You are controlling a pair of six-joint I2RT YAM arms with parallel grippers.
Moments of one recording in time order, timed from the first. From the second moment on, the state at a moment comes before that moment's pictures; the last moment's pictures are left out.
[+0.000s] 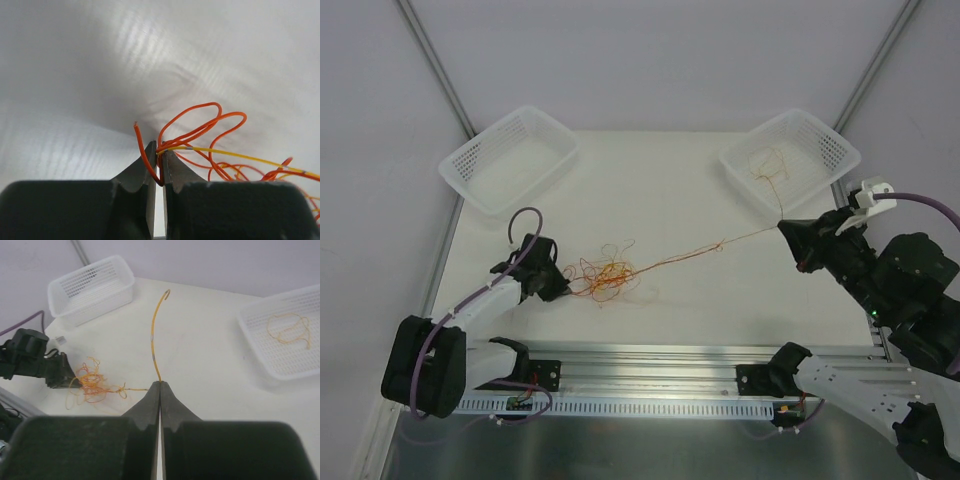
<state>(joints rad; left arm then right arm) -0.31 1.15 0.47 -0.40 0.02 -0.89 0.77 0.70 1.46 -0.89 0.28 0.20</state>
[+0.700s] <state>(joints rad) -0.25 0.91 0.56 -0.49 0.24 -0.69 0.70 0.93 1.02 -0.99 0.37 0.45</state>
